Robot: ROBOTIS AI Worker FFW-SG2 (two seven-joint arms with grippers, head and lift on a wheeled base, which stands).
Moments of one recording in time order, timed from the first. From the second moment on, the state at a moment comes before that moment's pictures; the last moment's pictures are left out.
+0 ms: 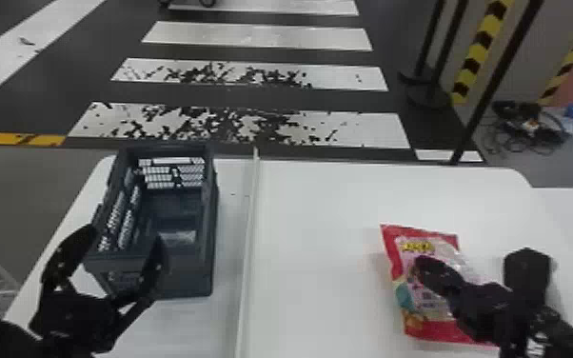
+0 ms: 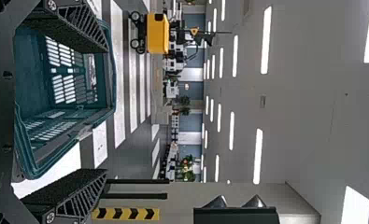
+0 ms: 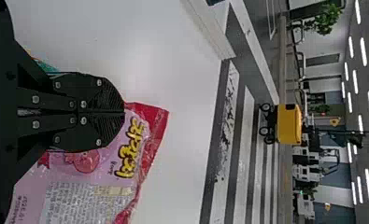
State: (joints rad) left arm 0.60 0.23 0.02 -1.97 0.21 -0.32 -0.11; right arm 0.30 0.00 -0.28 -1.83 0.15 0.35 0.69
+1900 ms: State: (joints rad) left arm 0.65 0.24 0.02 -1.97 0.20 -0.36 -0.10; right arm 0.10 0.00 -0.73 -1.58 0.28 0.33 0.79
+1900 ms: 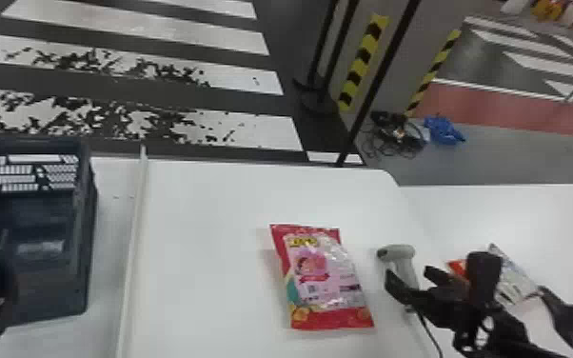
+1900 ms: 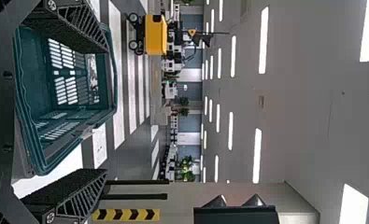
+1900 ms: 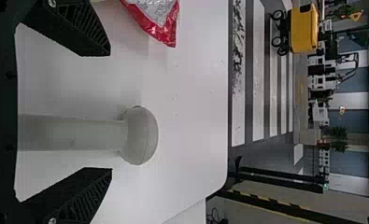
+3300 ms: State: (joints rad) left arm 0.62 0.25 0.00 -1.95 0.20 -0.36 -0.10; right arm 0.11 0.00 -0.74 -1.71 0.43 0.34 0.81
